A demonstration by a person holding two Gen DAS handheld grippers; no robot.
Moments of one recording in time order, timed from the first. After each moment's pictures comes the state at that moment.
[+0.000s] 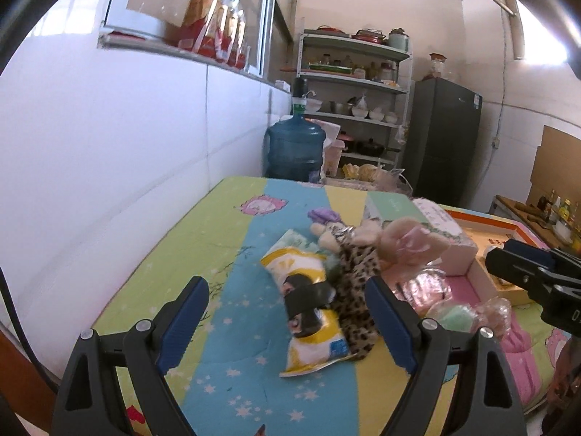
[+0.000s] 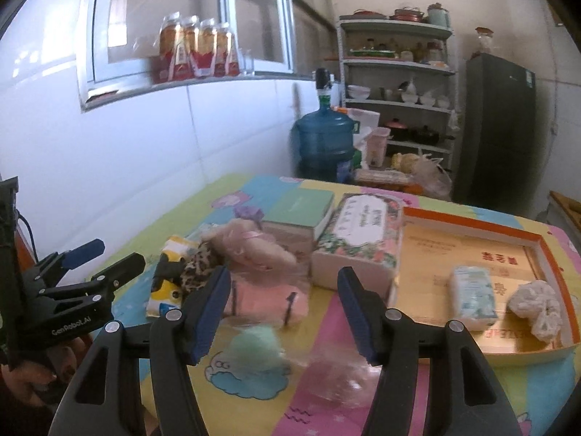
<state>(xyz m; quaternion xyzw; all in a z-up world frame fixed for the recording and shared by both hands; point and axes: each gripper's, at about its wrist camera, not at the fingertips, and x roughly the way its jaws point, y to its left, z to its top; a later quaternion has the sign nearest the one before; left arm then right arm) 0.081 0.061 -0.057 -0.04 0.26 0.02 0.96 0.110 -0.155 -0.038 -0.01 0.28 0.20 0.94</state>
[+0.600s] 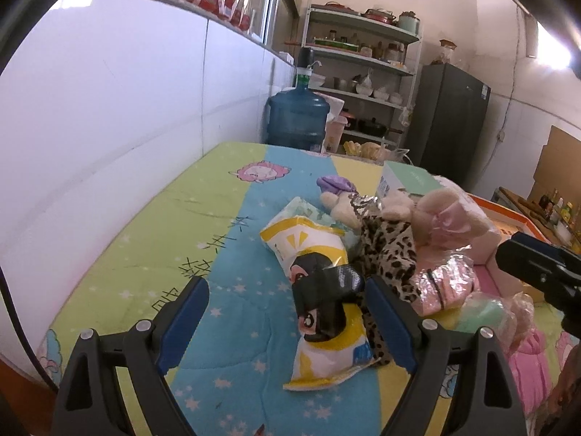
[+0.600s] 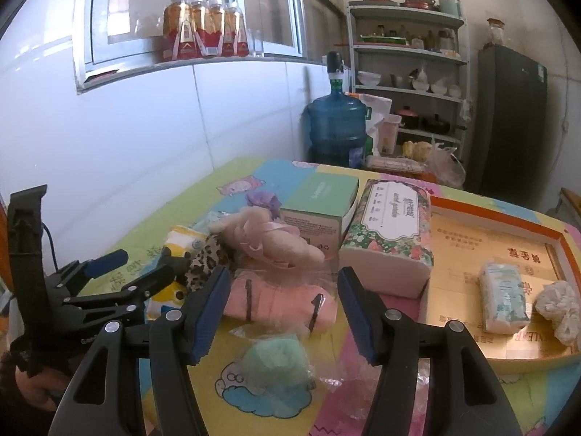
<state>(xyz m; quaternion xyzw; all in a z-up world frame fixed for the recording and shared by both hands) 0.122 0.068 -0.092 -0.07 0.31 0.01 0.95 0.132 -0.135 -0.052 -0.01 0.30 0.21 0.93</state>
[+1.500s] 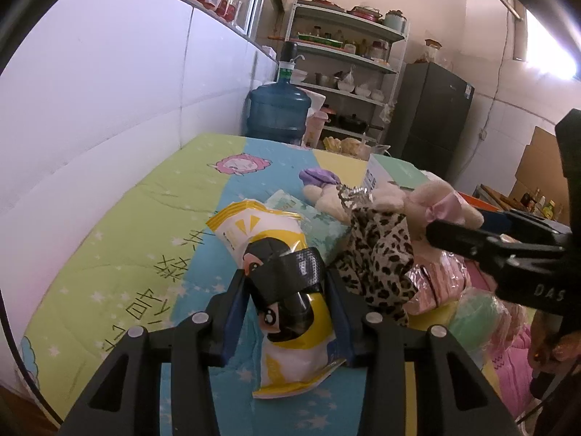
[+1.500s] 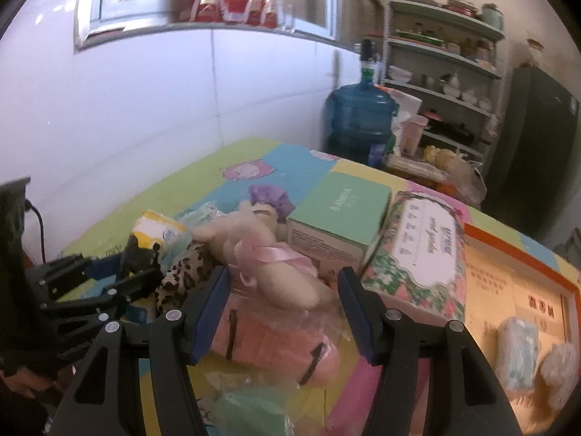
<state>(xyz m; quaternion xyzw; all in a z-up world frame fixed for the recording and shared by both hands) 0.139 0.069 -0.098 -0.08 0.31 -0.03 0.95 0.183 -0.104 -0.065 -0.09 0.33 0.26 0.91</state>
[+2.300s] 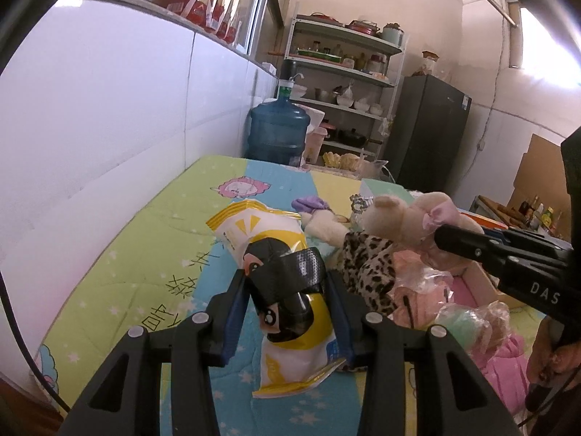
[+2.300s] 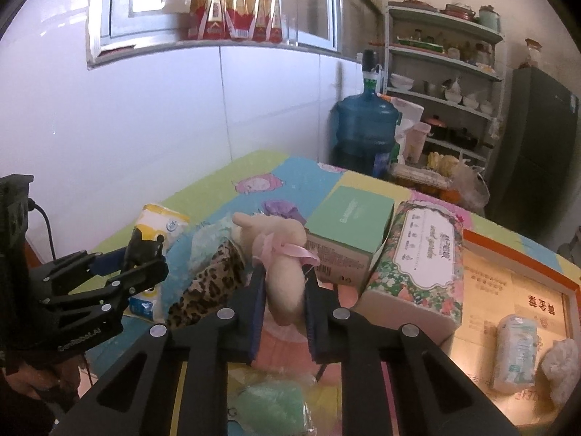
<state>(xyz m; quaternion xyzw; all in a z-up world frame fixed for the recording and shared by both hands) 0.115 0.066 -0.075 -0.08 0.28 -0.03 0.96 0.164 -0.114 -0.046 -0.06 0.30 0.26 0.91</state>
